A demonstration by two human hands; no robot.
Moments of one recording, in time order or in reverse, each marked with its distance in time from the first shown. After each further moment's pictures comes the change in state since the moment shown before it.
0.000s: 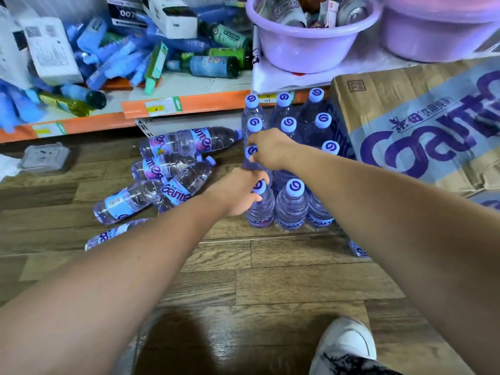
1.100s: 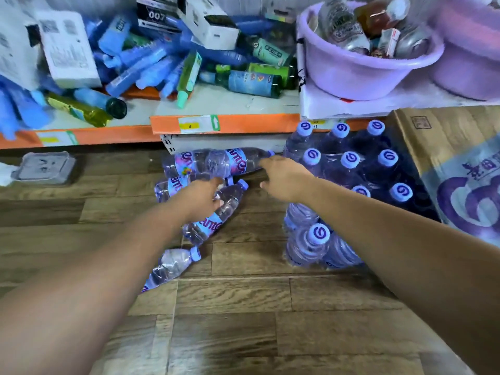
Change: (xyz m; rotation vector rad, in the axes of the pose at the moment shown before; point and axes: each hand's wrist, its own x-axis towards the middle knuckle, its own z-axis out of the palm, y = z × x) left_hand 0.019 -0.191 -0.037 0.036 -0.030 -0.214; right_hand 0.078 -0.068 0.020 0.009 -0.028 0.036
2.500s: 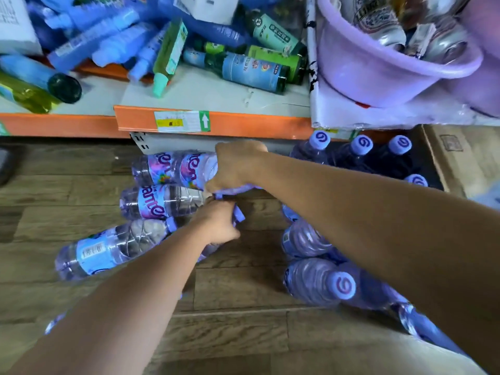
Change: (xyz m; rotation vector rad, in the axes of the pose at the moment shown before) left_hand 0.079 0.015 0.052 -0.087 -0.086 0.032; right_hand 0.104 -0.050 -0.014 -0.243 -0.104 -0.033
